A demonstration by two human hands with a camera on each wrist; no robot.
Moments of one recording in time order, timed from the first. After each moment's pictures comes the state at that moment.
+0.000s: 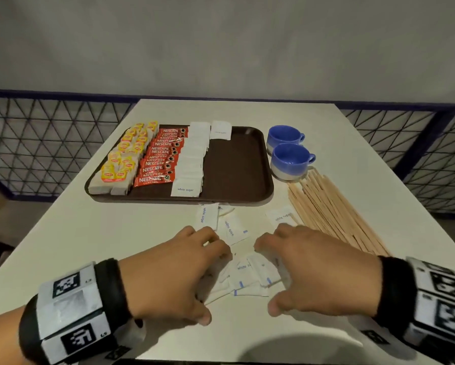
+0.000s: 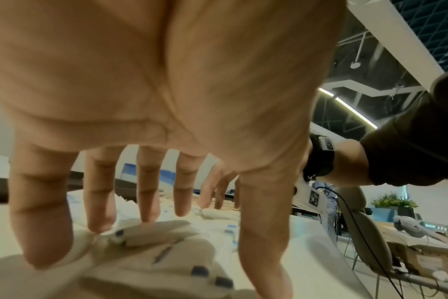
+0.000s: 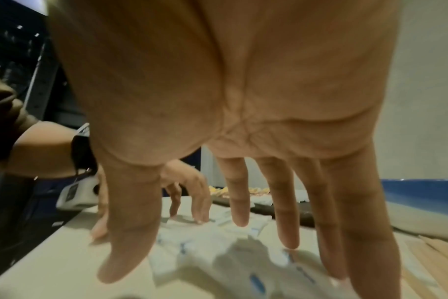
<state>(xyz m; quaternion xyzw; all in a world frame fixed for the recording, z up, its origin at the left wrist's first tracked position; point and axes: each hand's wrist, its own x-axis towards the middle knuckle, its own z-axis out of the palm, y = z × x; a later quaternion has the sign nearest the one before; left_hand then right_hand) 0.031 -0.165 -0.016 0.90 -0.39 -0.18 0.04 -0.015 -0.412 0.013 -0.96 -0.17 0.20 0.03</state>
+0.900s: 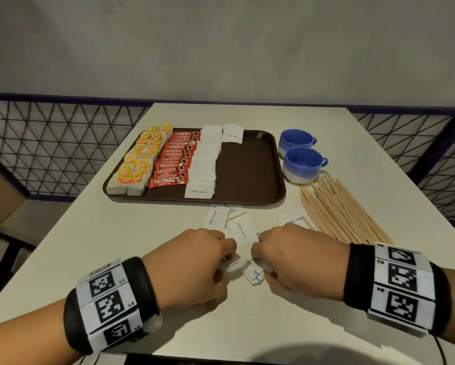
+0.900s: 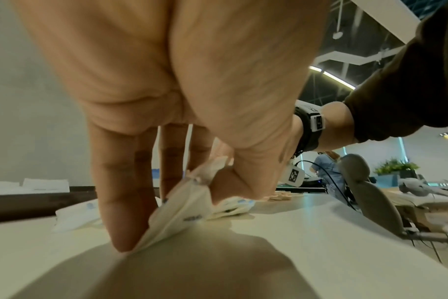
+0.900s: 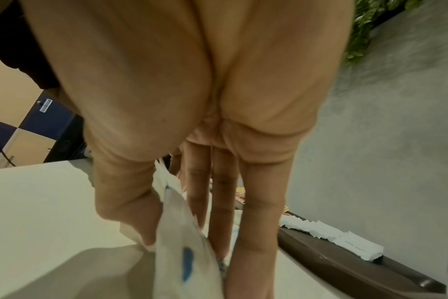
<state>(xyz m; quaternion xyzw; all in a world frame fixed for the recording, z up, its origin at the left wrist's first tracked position) 0.028 -0.171 -0.007 0.93 -0.34 -0.11 0.05 0.012 -0.383 0.004 -0.94 -0.29 0.15 -0.09</state>
